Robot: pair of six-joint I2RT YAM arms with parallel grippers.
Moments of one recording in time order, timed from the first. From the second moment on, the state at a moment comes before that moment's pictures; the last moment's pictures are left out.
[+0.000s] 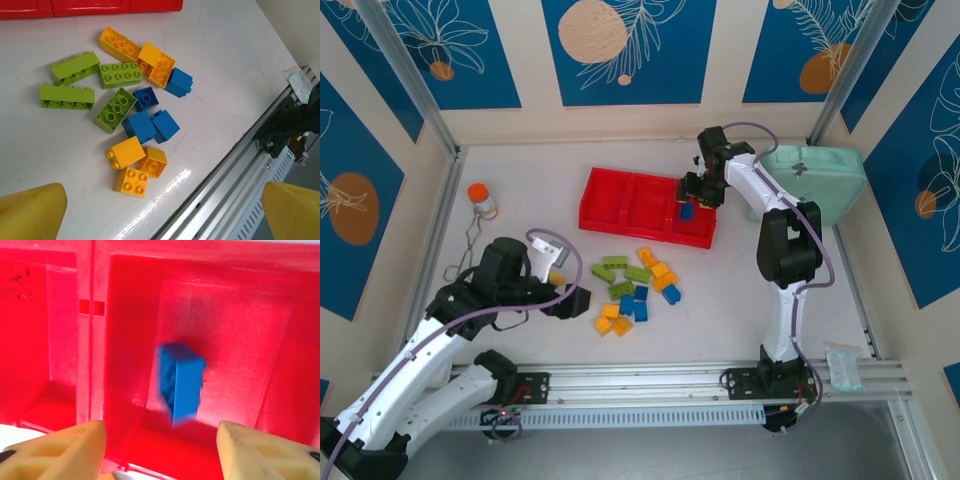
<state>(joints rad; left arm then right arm) -0.56 0.73 0.81 -0.82 0.41 -0.26 0.26 2.06 1.80 -0.99 -0.21 0.39</state>
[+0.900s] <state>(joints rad) -0.56 0.71 0.80 -0.80 0.50 -0.26 0.67 1.64 1.25 -1.20 -0.25 0.26</state>
